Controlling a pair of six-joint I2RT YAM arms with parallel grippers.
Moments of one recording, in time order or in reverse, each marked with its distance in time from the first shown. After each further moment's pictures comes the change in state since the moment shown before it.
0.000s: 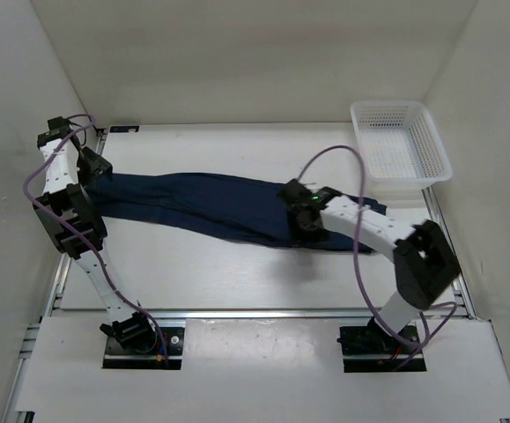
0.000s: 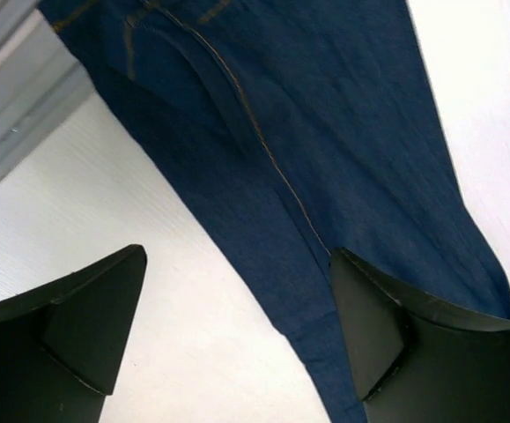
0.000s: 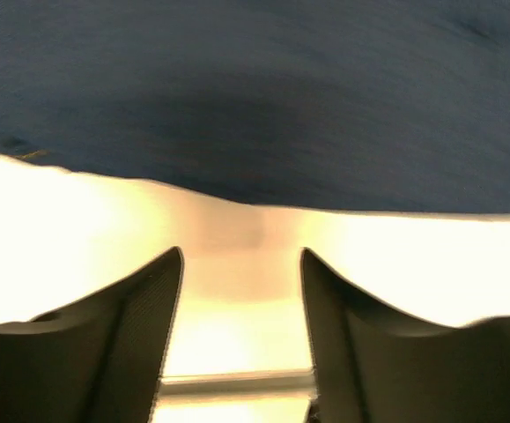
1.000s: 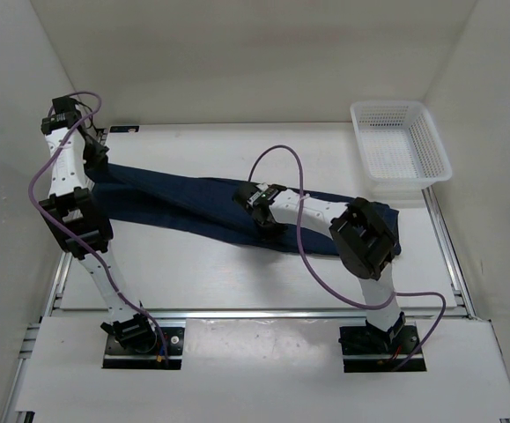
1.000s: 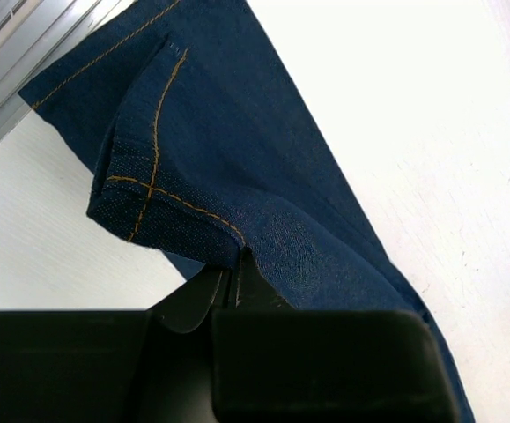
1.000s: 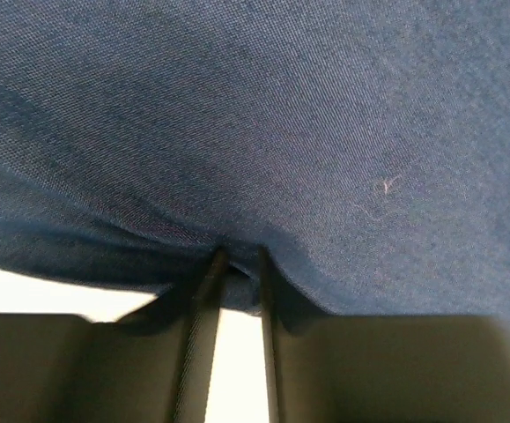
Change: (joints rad) left arm -0.082 -0.053 0.117 -0.020 -0.002 -0.050; right arm 0.108 0.377 0.327 0.017 0.021 -0.133
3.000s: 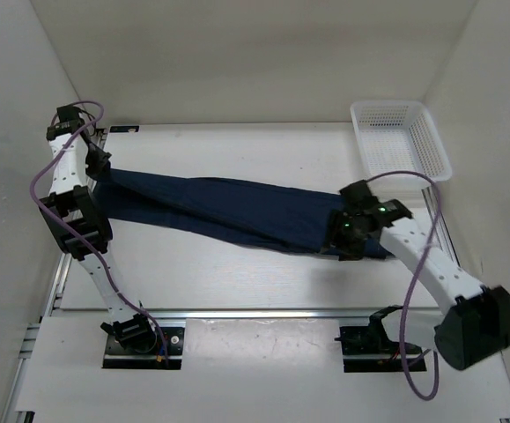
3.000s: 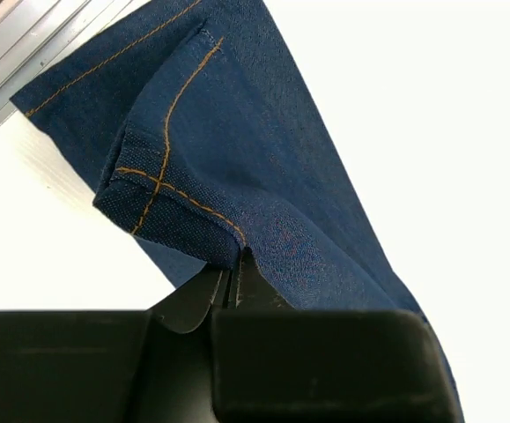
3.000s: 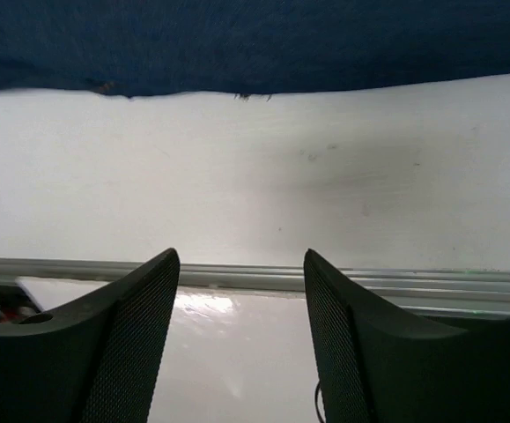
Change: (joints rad) left arm 0.005 -0.008 -0.119 0.104 -0.005 -0.039; right arm -0.521 -0.885 -0.579 -0.126 -0.443 0.217
